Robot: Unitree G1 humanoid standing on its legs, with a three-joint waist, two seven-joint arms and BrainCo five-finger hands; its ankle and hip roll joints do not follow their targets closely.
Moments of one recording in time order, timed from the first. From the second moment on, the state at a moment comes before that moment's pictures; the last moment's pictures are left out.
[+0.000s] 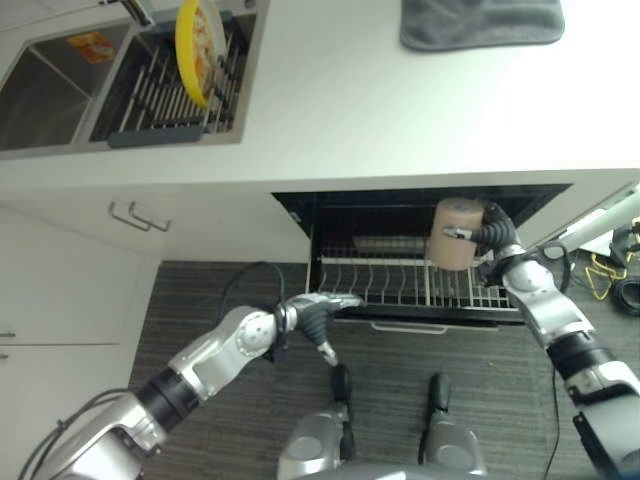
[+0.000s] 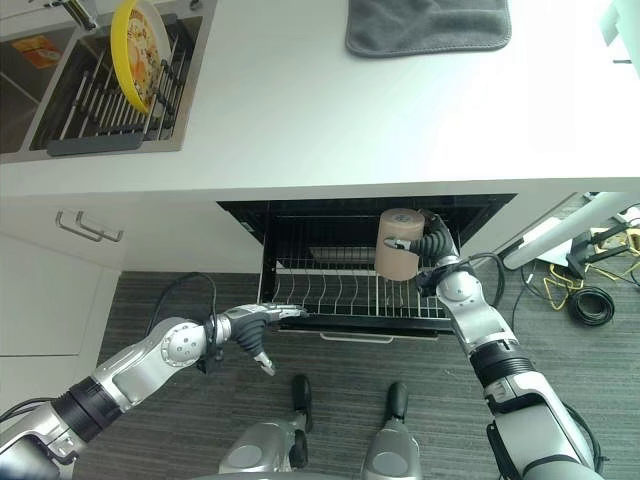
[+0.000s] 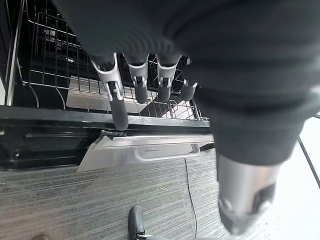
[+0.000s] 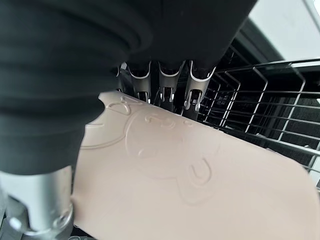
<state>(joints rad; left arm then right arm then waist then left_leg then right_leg) -0.33 0.72 -0.68 0.00 0.31 -0.08 -0.40 -0.52 -0.59 0.30 0.50 0.18 0.01 -0.15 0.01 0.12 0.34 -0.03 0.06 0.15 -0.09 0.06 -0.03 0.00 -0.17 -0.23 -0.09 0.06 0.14</state>
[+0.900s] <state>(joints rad) -0.42 0.71 -0.75 0.01 0.31 -0.11 -0.36 -0.66 -0.59 0.30 0.78 0.12 0.03 -0.19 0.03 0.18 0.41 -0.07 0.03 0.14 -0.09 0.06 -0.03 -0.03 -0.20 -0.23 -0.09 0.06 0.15</state>
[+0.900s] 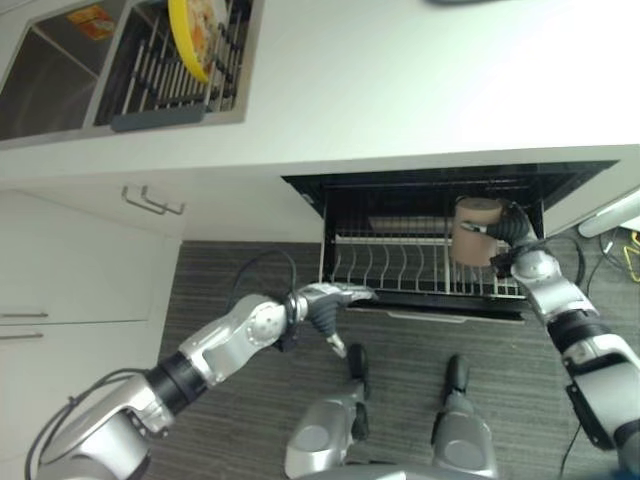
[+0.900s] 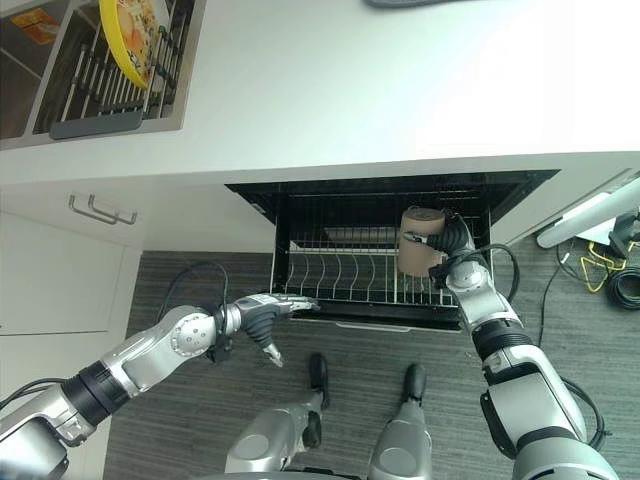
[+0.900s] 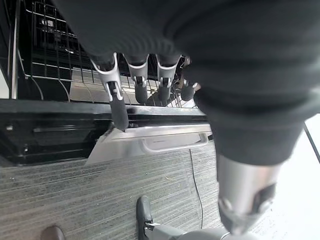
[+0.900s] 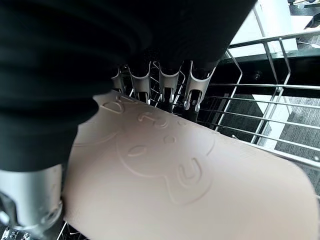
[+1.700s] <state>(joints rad) -0.48 0.71 -0.77 0.01 0.30 -0.11 -0.32 -0.75 -0.58 0.30 0.90 0.12 0.01 -0.33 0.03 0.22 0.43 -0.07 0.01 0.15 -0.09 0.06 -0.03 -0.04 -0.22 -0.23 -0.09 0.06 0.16</state>
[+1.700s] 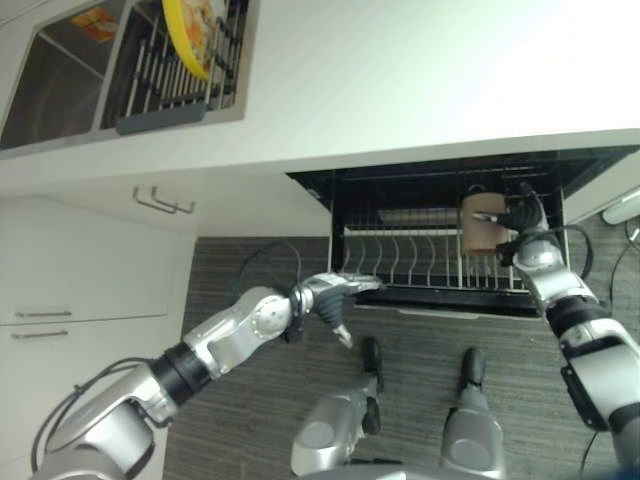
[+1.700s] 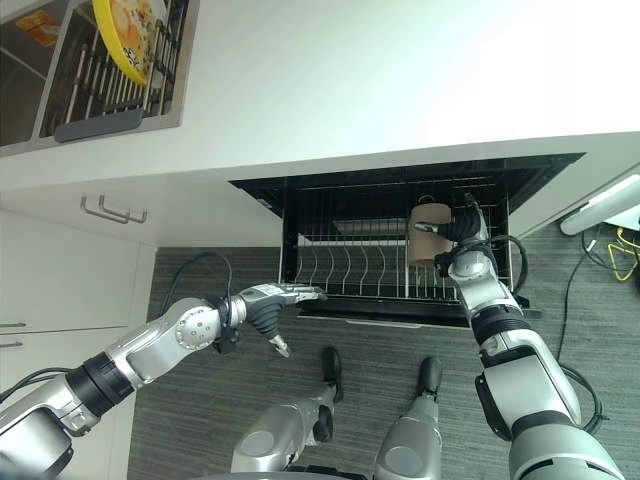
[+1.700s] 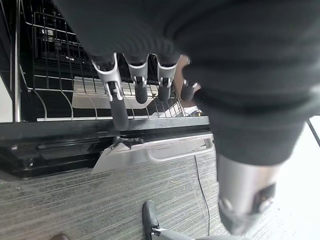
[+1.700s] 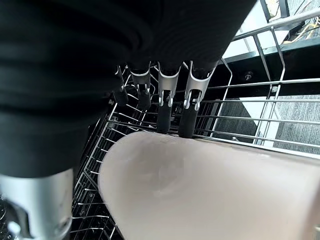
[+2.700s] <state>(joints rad) -0.10 0.59 -0.56 0.01 0.33 -0.08 -0.01 0.00 -0.44 0.02 -0.13 0.41 -0.27 -0.49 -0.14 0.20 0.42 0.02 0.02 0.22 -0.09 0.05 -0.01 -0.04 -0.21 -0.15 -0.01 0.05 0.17</state>
